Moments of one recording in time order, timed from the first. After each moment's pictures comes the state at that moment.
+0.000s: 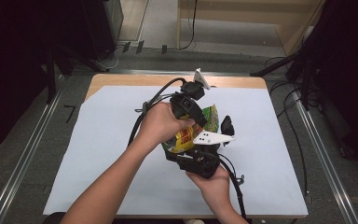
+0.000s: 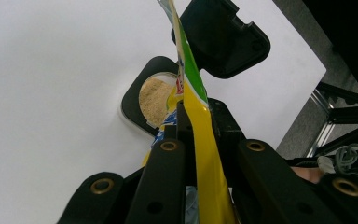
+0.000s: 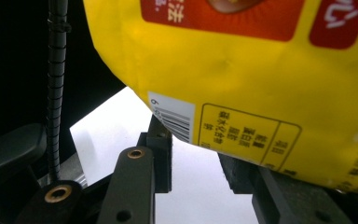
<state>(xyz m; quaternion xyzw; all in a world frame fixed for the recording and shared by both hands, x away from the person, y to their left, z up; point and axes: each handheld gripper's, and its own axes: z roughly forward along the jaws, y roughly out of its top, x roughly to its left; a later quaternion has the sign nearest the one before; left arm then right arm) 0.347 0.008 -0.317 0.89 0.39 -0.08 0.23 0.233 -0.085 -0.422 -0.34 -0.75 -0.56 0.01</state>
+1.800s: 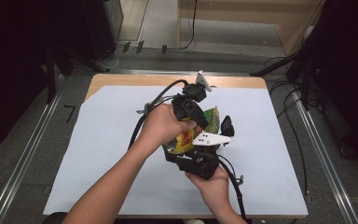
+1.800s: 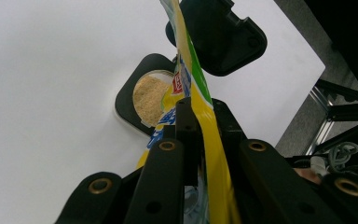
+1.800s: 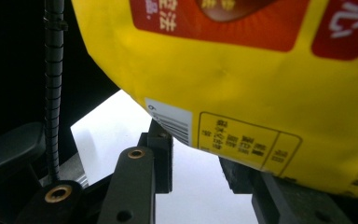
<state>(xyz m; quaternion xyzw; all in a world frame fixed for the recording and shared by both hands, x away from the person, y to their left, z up) 0.344 0.004 -0.319 0.89 0.38 -0.08 0.23 0.232 -0.084 -0.426 -0.34 -0.75 -0.56 0.02</state>
